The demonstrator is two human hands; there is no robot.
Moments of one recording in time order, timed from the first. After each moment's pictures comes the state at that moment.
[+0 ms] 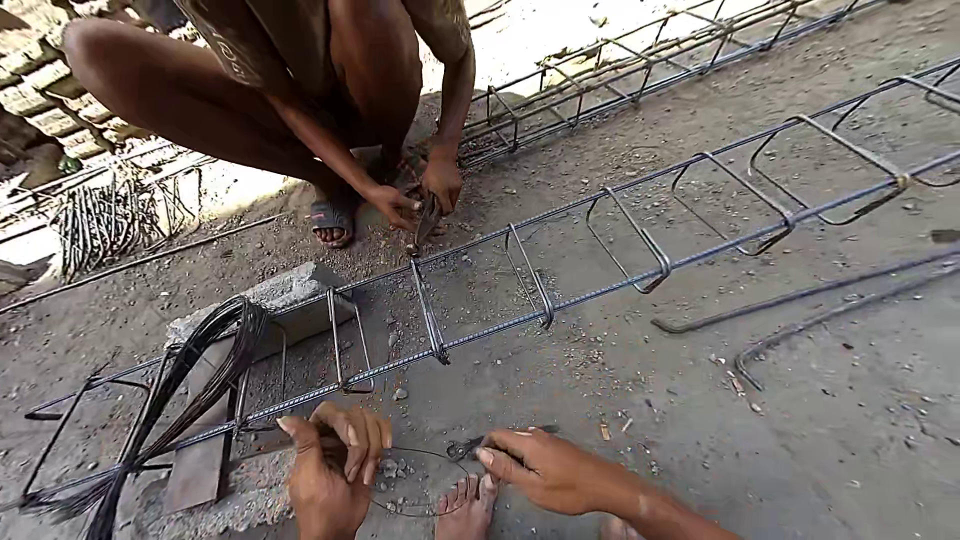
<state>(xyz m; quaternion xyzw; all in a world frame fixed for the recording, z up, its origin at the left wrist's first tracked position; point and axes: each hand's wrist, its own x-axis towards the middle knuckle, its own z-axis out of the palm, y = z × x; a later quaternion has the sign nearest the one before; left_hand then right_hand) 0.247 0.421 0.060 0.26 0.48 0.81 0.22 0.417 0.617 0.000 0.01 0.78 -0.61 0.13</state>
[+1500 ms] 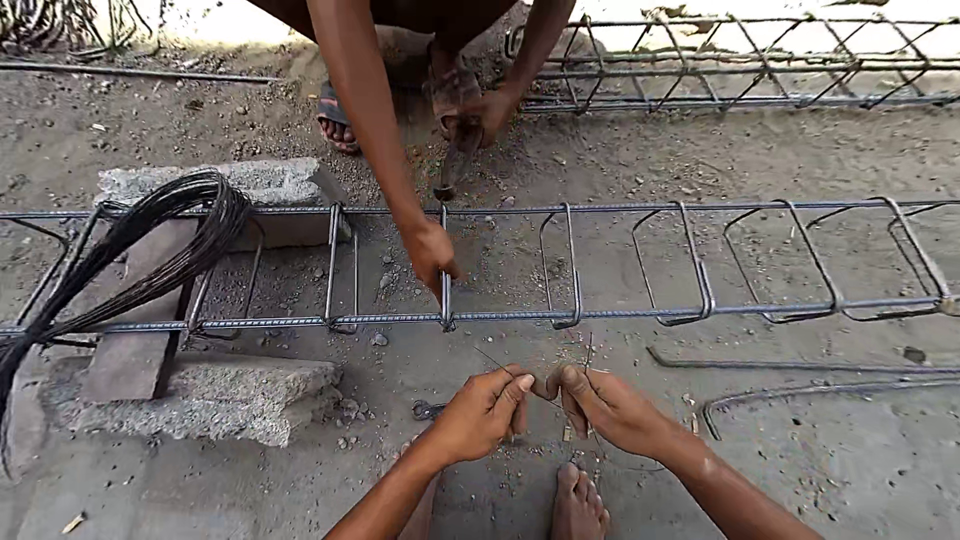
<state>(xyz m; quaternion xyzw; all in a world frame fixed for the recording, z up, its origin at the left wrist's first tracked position) 0.296 0.509 0.001 0.34 0.59 0.57 0.46 0.420 0.711 0.015 0.11 0.81 -0.56 0.14</state>
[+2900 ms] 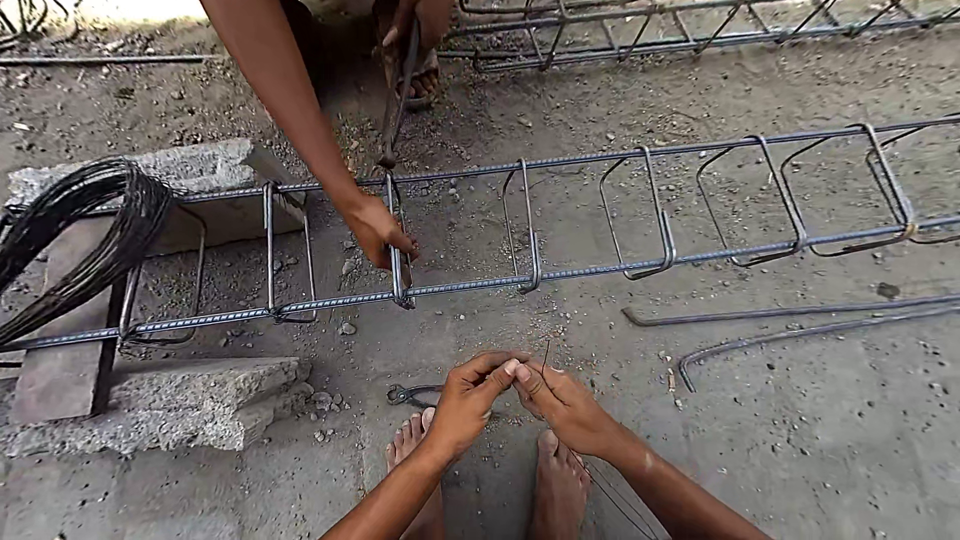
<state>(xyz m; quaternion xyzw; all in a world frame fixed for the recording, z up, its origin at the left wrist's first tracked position) 0.349 0.539 -0.023 0.12 0.57 0.68 0.44 0.452 0.682 -0.020 0.15 0.76 -0.63 0.06</state>
